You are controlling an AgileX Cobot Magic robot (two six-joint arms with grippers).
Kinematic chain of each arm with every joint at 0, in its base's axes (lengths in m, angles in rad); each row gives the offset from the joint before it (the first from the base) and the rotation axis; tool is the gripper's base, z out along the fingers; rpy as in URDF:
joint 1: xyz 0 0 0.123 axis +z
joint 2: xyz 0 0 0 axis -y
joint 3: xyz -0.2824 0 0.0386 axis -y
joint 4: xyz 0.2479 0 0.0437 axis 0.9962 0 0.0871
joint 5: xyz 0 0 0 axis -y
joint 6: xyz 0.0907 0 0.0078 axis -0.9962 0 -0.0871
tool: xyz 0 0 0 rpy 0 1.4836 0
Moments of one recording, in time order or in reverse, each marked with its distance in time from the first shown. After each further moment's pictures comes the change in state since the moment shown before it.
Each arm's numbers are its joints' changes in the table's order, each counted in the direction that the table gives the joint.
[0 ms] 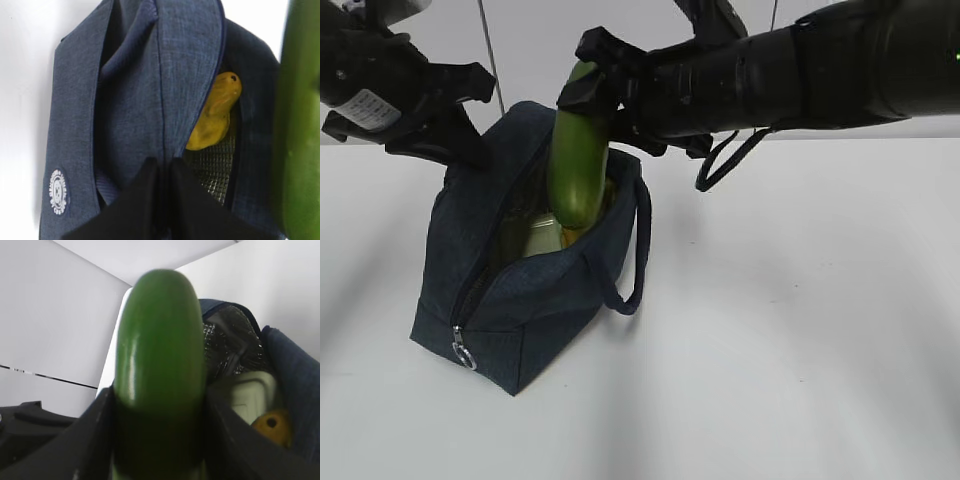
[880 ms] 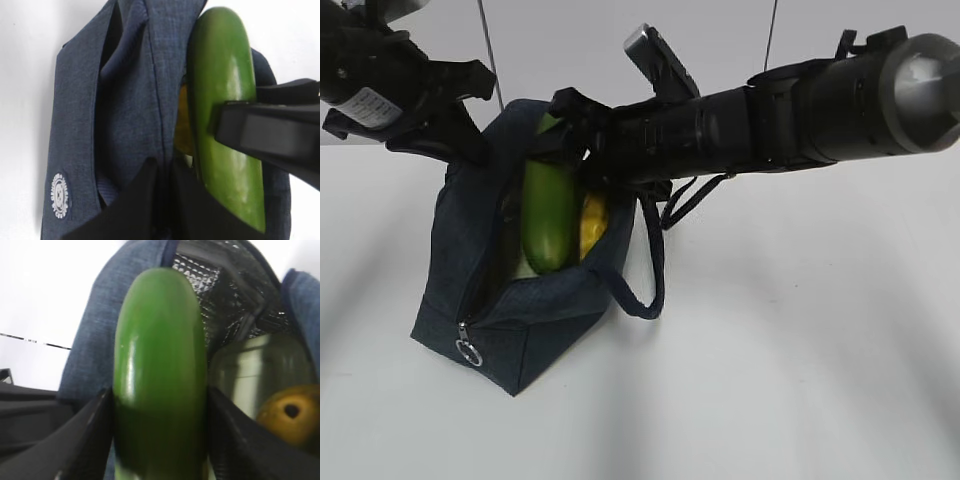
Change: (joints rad) left arm 0.000 0.000 0.000 0.000 0.015 -0.001; right arm 0.011 -0.141 0.036 0.076 -0.138 0.079
